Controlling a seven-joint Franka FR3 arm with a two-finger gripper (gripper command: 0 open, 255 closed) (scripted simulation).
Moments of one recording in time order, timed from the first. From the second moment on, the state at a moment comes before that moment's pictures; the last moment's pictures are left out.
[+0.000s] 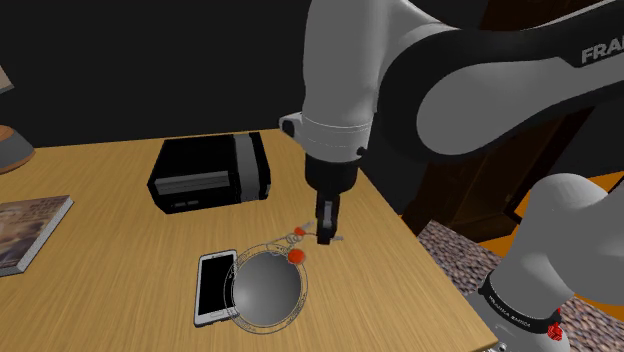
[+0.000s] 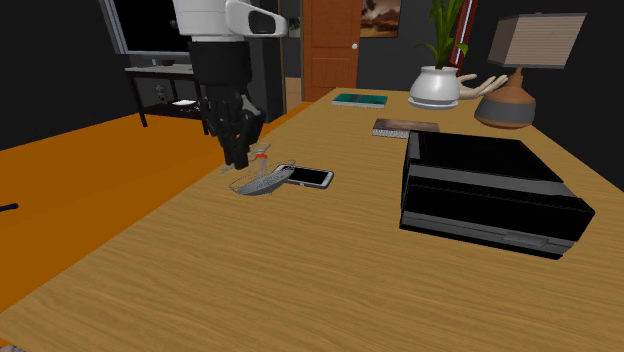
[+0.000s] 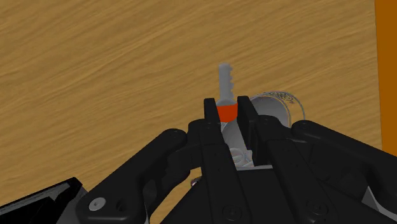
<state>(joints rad) 0.32 -0.42 0.40 -2.40 0.18 2.01 -0.09</state>
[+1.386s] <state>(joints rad) 0.32 -0.14 0.50 -2.33 0.09 2.21 0.06</state>
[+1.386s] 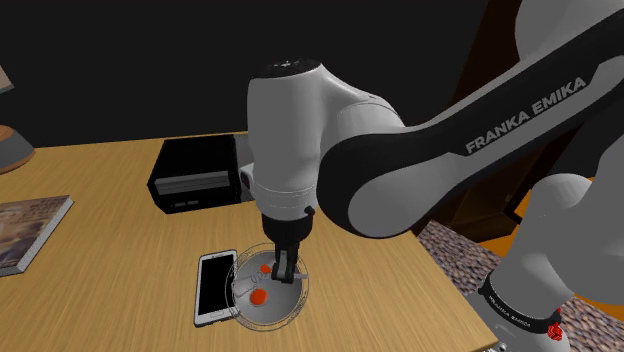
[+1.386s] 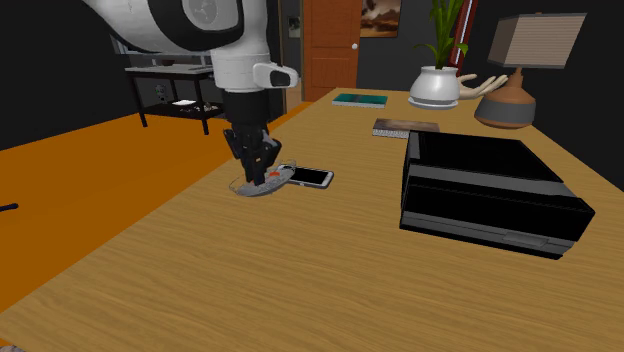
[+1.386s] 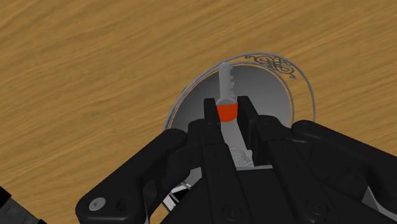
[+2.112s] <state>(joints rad) 0.32 -0.14 0.50 -2.33 0.09 2.21 0.06</state>
